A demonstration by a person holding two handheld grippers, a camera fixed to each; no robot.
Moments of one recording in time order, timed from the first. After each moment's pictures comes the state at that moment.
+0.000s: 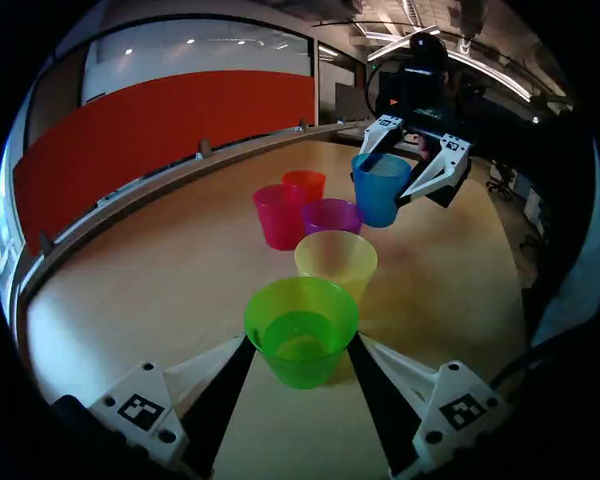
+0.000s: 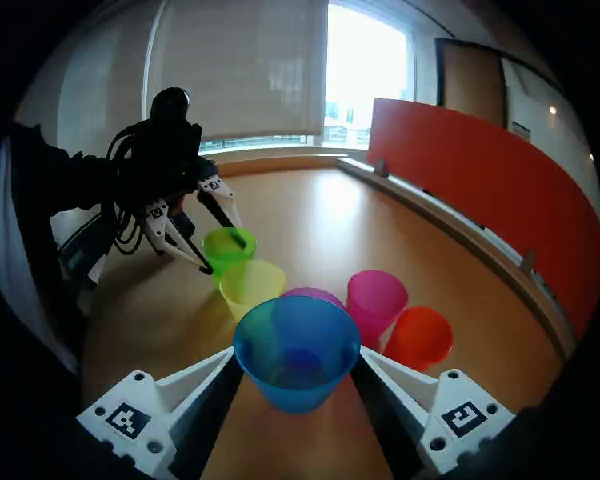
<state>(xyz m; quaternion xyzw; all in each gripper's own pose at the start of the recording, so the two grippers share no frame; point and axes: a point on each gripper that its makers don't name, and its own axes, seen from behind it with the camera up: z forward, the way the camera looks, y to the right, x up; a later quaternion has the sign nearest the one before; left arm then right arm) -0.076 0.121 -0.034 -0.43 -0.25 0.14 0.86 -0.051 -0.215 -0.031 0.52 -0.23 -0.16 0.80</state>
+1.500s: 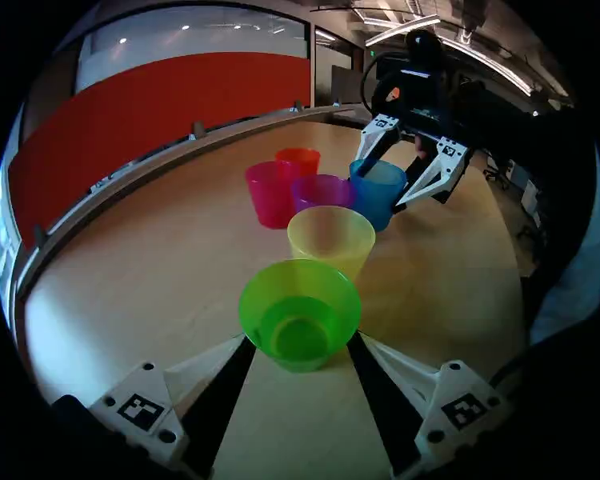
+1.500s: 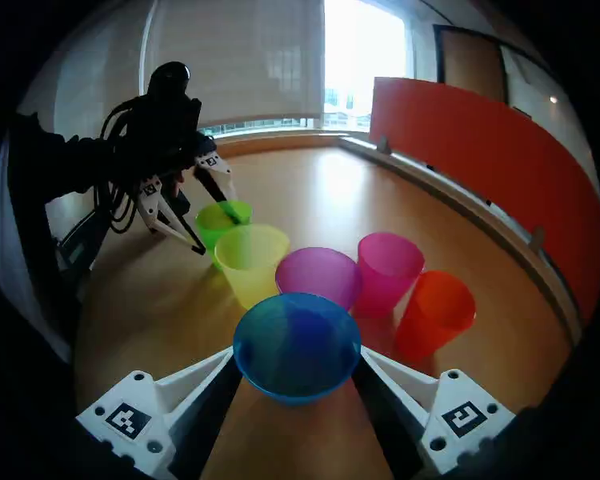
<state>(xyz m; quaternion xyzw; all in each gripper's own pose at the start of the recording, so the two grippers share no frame) -0.097 0.115 -0.041 -0.43 -0.29 0.15 0.84 -0.095 -0.214 -0.037 0.52 -0.27 -0.17 0.80</state>
